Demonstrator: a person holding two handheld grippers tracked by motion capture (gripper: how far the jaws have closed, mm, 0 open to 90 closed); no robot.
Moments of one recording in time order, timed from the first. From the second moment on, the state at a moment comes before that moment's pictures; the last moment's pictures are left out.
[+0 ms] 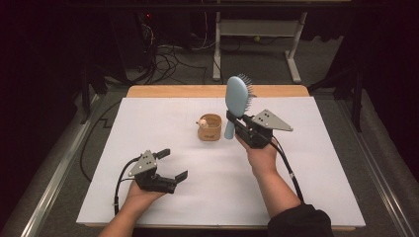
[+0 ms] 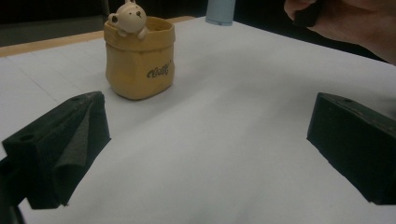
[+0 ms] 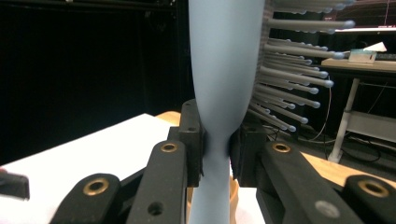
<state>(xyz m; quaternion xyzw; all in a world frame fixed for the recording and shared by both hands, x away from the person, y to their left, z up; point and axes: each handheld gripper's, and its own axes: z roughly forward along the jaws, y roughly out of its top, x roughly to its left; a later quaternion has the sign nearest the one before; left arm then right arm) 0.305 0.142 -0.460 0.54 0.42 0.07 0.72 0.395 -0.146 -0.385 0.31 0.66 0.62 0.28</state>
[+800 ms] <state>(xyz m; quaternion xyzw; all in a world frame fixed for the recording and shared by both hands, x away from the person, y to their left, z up) 0.304 0.144 -0.458 0.54 0.42 0.06 0.73 0.439 -0.113 -0.383 0.32 0.66 0.61 0.29</state>
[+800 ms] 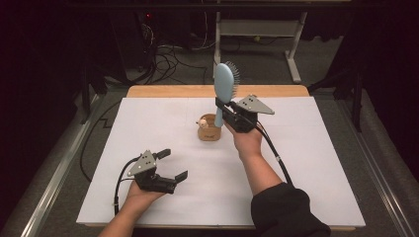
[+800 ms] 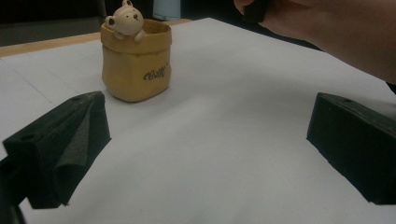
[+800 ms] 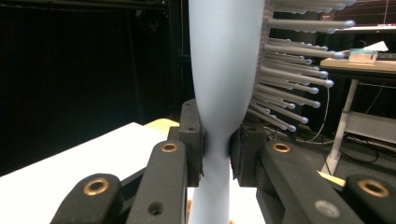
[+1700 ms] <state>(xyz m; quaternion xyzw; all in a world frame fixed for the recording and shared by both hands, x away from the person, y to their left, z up) 0.303 0.148 -0.456 0.53 0.42 0.06 0.73 0.457 -0.085 -0.427 0.34 0.67 0.60 0.27</state>
